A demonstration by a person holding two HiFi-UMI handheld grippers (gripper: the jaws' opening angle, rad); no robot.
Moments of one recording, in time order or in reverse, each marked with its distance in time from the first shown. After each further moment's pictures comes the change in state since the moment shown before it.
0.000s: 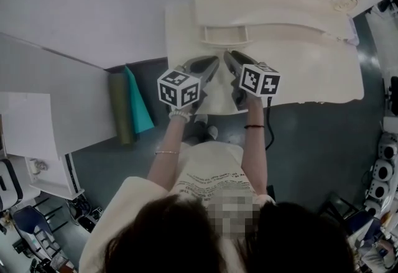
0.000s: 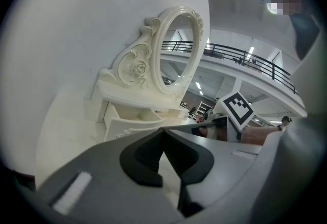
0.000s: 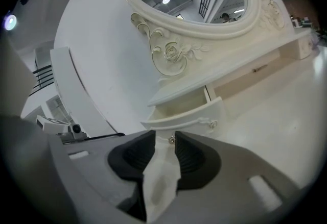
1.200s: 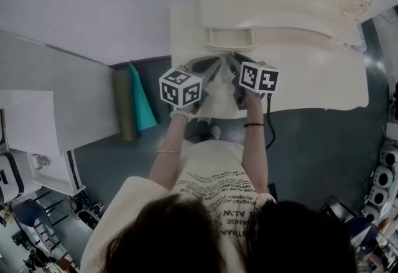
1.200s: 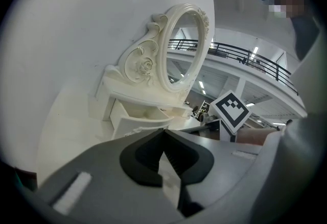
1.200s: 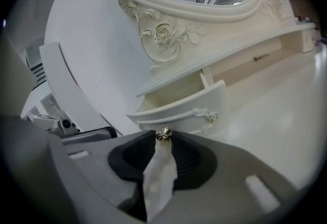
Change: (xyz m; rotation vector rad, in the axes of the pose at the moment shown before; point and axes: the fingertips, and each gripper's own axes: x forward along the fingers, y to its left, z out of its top) left arm 0.007 0.020 -0.004 -0.025 0.021 0.026; right arm 0.027 -0.019 -0.015 0.029 0.112 -0.051
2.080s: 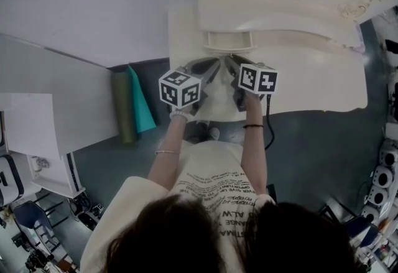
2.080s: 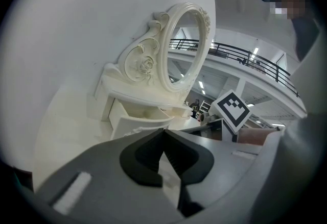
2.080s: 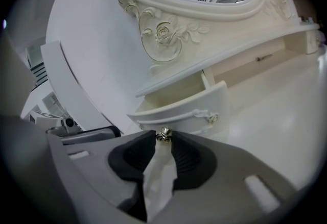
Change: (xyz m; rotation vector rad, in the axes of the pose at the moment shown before) left arm 0.007 0.003 0.001 -0.011 0.005 -0.010; right arm 0.002 -0.001 0.003 -0.015 0.017 0.015
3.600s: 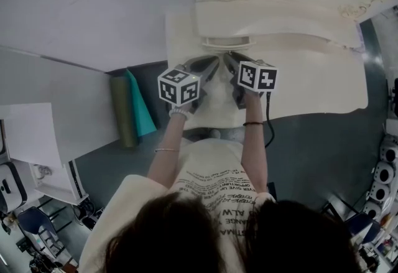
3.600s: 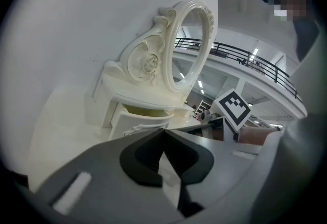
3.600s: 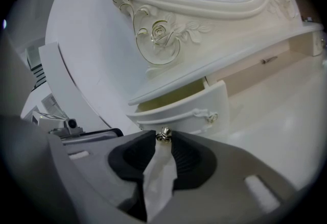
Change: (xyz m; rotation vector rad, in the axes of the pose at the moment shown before) left arm 0.018 0.024 0.012 -0.004 0.015 -0.020; right arm 0.021 -0.007 0.023 0.005 -0.016 -0.002
